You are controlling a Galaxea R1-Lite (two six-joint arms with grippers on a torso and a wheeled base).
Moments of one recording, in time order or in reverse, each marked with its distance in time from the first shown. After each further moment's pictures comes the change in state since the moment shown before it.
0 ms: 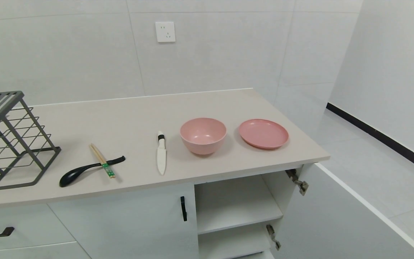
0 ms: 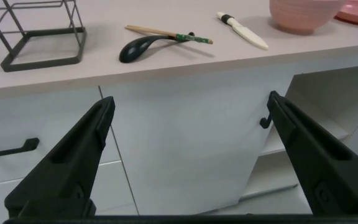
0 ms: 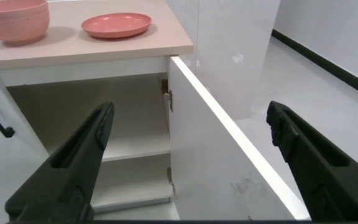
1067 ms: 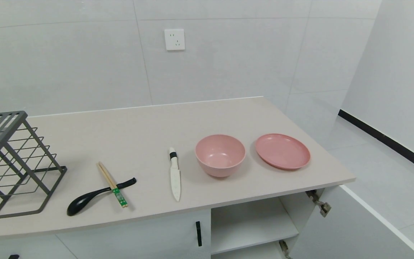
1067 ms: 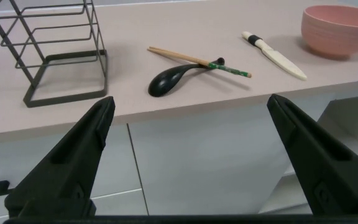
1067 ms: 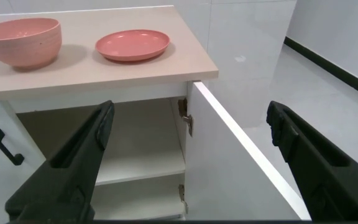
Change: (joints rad) left arm 0.000 0.000 0.000 -0.001 0.004 -0.004; right arm 0.000 0.000 0.000 -0.001 0.000 0.001
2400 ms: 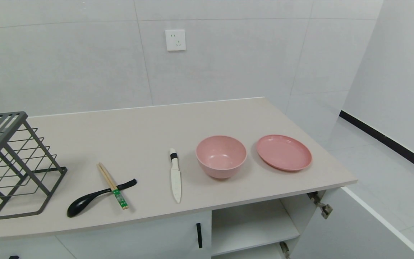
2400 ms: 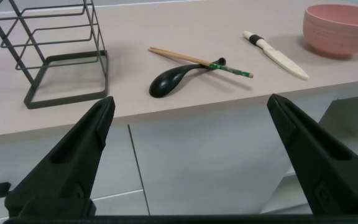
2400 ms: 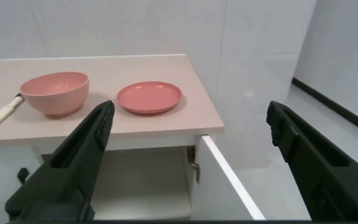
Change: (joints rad) left arm 0.000 0.000 0.000 0.001 0.001 0.009; right arm 0.031 0.149 -0.159 -0.121 0.039 -0.003
